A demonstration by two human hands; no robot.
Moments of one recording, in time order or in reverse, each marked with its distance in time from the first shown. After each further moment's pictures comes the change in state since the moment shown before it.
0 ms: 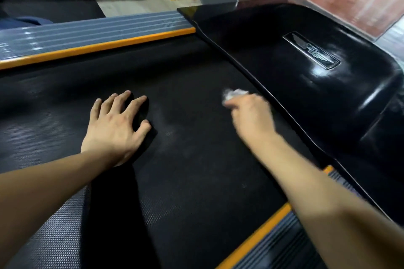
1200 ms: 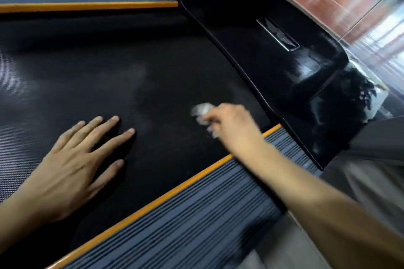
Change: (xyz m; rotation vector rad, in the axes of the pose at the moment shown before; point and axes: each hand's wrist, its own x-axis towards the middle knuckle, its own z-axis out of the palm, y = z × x) left_hand -0.176 0.001 -0.015 0.016 -0.139 0.357; right_hand -0.125 0.005 -0.053 0.045 -0.226 -0.182
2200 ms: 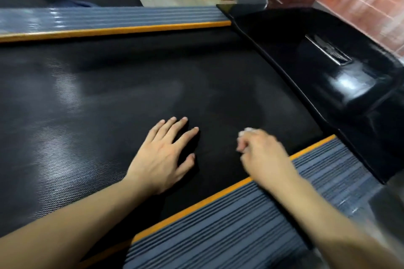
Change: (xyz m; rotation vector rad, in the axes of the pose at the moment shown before) left_hand -0.007 0.012 -0.008 -0.035 0.036 -0.068; right_hand -0.040 -0.089 0.031 0.001 -0.042 0.198
